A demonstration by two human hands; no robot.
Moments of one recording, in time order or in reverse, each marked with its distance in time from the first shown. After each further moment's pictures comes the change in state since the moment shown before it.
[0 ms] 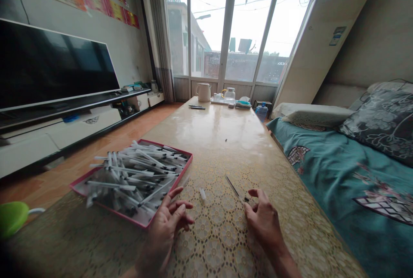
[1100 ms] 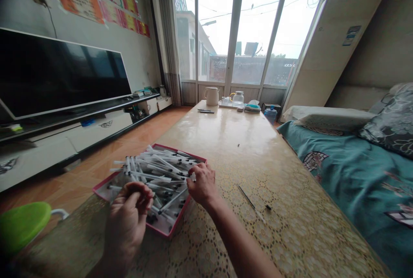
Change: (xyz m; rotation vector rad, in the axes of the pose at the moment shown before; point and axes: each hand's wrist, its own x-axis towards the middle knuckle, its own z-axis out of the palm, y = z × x) left_hand 0.022 0.085 -0.069 -0.215 0.453 0.291; right_hand 0.024 -0.153 0.143 -0.021 -0.165 -0.573
